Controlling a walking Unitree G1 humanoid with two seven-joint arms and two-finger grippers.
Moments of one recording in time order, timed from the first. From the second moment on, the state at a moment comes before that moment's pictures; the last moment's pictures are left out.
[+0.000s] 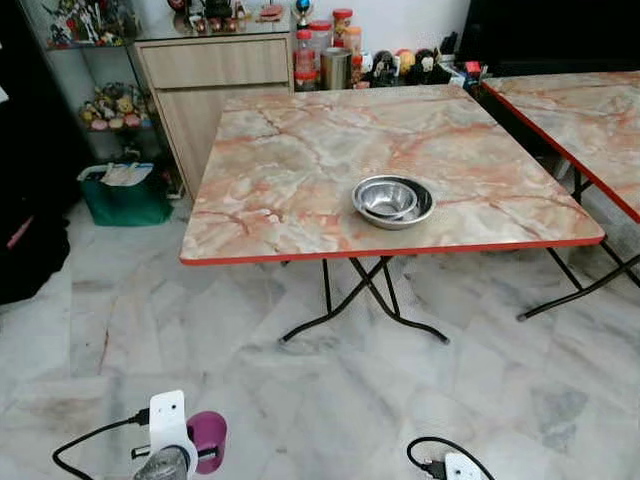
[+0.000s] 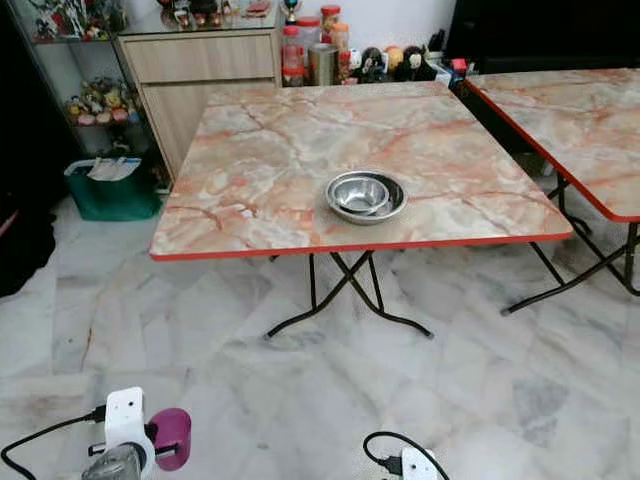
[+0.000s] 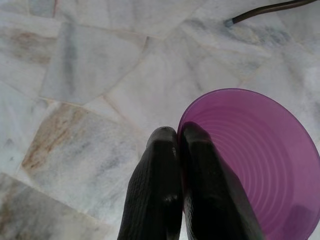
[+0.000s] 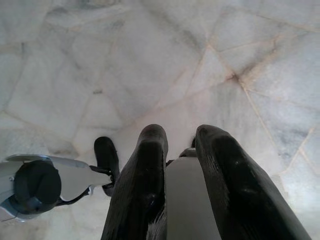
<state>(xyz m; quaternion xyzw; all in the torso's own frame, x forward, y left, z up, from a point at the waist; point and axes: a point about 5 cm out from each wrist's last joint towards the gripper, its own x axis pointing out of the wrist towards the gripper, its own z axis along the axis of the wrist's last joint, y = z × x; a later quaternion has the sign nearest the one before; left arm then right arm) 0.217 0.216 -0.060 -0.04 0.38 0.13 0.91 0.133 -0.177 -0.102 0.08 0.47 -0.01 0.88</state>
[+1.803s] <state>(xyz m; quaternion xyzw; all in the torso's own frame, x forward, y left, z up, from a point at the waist) 0.224 0.255 -0.037 -0.01 0.28 0.21 0.94 0.136 -0.179 -0.101 0.06 0.47 -0.01 0.88</state>
